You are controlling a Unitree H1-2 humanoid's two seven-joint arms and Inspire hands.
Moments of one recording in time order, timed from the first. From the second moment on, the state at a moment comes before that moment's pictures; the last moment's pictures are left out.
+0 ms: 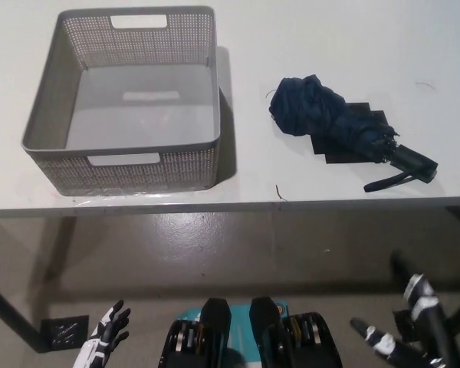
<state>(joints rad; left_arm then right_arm) 0.17 0.13 0.01 0.16 0.01 -0.24 -0.08 0.15 -0.11 0.02 -0.11 -0.07 -0.35 0.08</state>
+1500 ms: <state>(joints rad) 0.16 0.13 0.01 0.18 0.01 -0.26 -0.10 -1.20 -0.31 0.28 0.95 -0.40 0.27 0.24</state>
